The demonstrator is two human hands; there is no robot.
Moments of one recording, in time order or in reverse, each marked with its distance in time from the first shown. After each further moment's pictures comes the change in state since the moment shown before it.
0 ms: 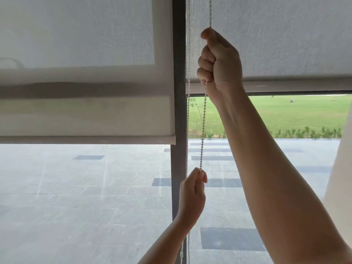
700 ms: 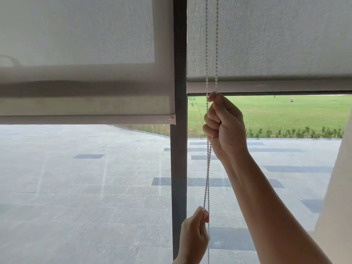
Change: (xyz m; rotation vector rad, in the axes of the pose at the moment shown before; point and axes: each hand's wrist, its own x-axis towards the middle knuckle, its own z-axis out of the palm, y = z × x) left_hand -0.082 -0.057 0.010 0.175 -0.075 -0.010; right_hand -0.084 0.049 -0.042 0.032 0.059 0.050
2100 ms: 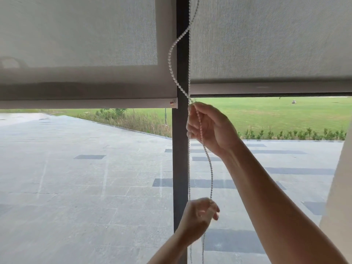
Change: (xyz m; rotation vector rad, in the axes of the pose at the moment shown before) left_hand 0.040 0.028 -0.028 -0.262 -0.368 -0.210; right_hand 0.018 0.011 -0.004 -0.107 -0.369 0.325
